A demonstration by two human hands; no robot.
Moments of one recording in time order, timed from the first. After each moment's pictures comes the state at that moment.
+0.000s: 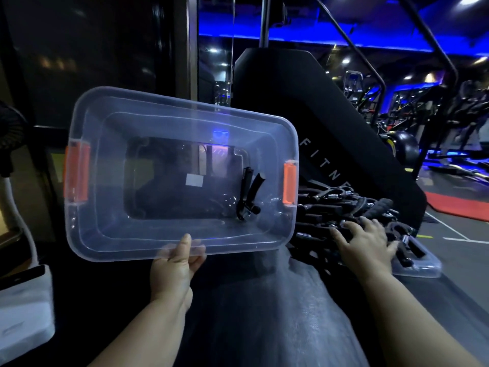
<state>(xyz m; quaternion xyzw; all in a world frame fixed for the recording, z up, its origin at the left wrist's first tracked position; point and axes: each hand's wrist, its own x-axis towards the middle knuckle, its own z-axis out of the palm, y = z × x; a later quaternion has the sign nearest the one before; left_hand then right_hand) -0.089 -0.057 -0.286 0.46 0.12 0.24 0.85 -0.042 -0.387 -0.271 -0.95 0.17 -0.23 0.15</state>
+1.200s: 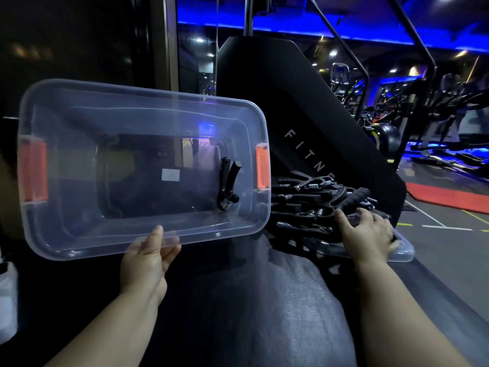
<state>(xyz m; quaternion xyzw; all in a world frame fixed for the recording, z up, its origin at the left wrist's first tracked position) -0.088 -0.058 -0.285 0.45 0.13 0.24 0.85 -0.046 -0.423 -0.267 -0.88 0.28 -0.27 0.26</state>
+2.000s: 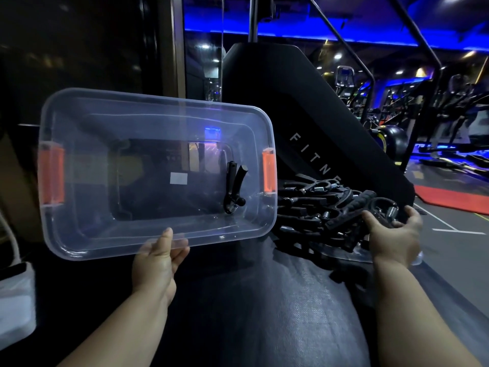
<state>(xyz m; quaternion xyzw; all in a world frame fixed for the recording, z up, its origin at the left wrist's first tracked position) -0.088 -0.057 -0.287 0.46 0.13 0.23 0.85 -0.059 -0.434 -0.256 -0.69 0.28 -0.44 0.49</state>
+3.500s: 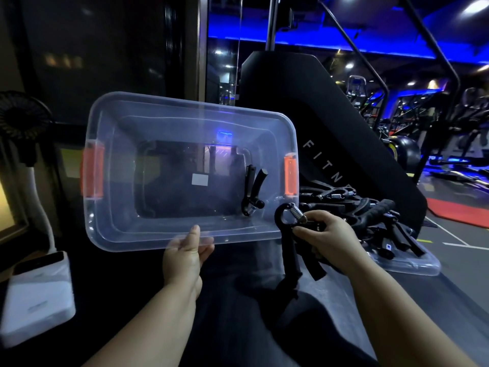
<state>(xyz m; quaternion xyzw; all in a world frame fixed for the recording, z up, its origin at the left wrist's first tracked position) -0.089 -0.057 -0.285 0.45 0.15 0.22 0.85 -0.099 -0.298 -0.216 -0.87 -0.02 -0.13 0.48</state>
